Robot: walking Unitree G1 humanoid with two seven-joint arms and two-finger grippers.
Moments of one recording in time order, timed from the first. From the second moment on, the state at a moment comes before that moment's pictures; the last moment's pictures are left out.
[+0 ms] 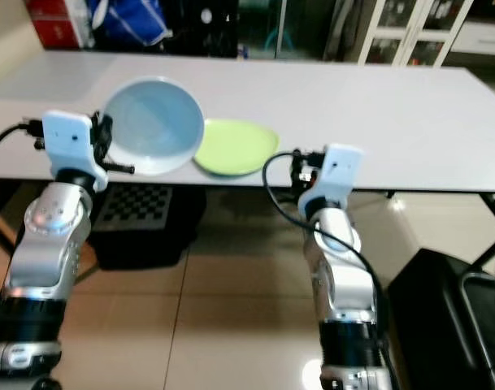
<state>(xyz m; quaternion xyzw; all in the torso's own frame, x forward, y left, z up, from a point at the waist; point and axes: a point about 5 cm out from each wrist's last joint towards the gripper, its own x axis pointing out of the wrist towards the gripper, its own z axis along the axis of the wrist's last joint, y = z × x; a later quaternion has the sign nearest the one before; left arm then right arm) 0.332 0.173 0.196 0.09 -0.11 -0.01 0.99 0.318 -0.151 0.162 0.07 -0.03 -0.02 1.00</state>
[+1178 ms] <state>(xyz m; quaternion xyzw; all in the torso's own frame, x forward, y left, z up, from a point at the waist) 0.330 0.149 0.187 0.07 -0.10 -0.07 0.99 0.311 -0.158 0.157 0.06 -0.02 -0.01 1.00</state>
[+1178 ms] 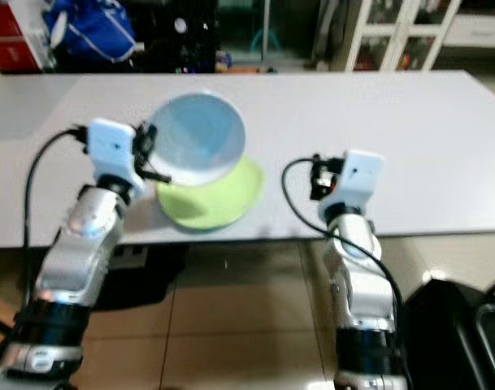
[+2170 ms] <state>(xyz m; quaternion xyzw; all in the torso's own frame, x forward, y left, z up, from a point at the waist) 0.353 0.112 0.138 -0.12 0.13 -0.18 0.97 0.281 -0.153 0.176 -0.05 -0.01 0.27 0.96</state>
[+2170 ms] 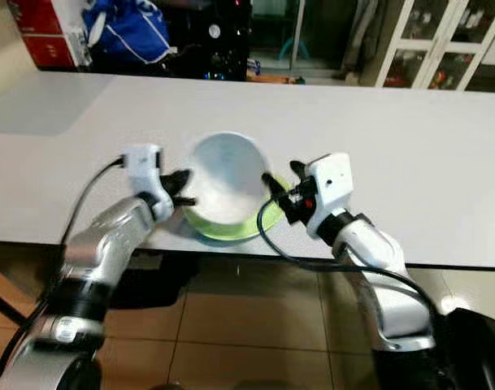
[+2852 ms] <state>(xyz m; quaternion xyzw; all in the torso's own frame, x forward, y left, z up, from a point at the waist) 0.389 0.105 0.135 -0.11 0.22 -0.14 0.96 0.262 -0.146 0.147 -0.13 0.11 0.31 0.93</state>
